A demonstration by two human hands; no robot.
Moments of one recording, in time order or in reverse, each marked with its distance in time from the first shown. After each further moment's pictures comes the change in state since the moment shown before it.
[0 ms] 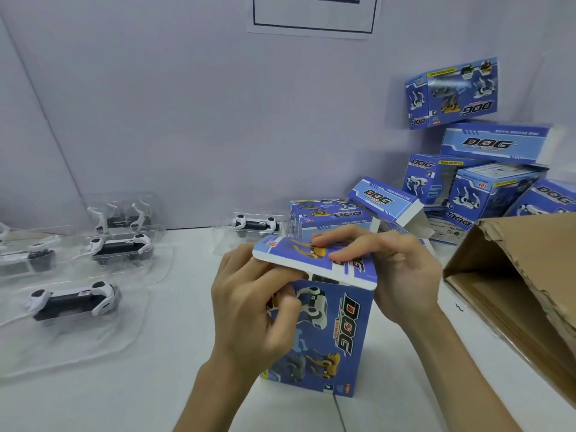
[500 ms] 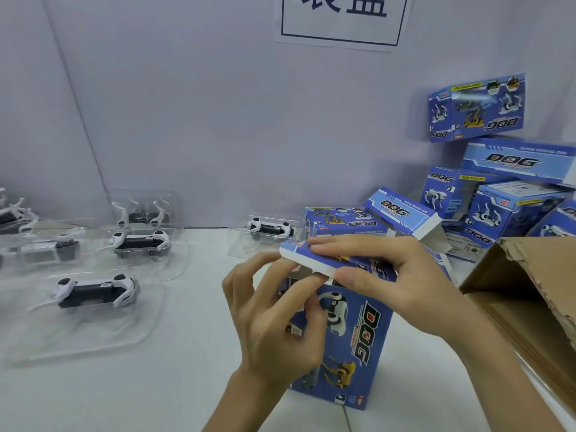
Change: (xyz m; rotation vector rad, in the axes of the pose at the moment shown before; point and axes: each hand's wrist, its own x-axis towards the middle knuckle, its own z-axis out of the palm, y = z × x) left_hand -0.016 0.003 0.018 0.128 0.282 0.050; right_hand 0.005 -0.038 0.016 -0.660 -0.163 0.029
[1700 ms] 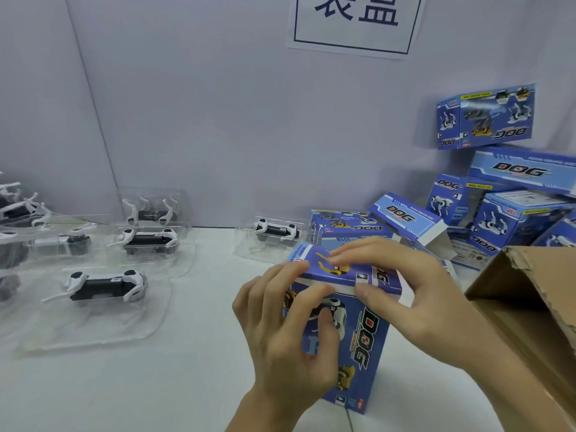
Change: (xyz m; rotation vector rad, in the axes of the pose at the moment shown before) left_hand -0.016 0.020 -0.006 0.007 -0.009 -0.124; right_hand -0.016 -0.013 0.006 -0.226 0.043 -0.055
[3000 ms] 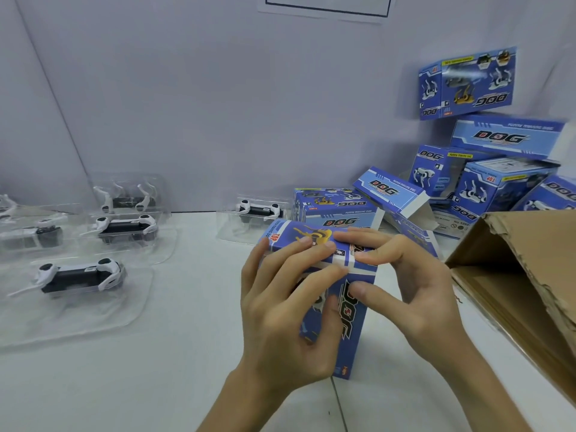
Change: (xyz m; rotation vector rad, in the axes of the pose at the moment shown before) left_hand 0.008 0.007 -0.001 -0.158 -0.216 0.103; right_hand -0.036 0.027 0.021 0.337 0.309 0.010
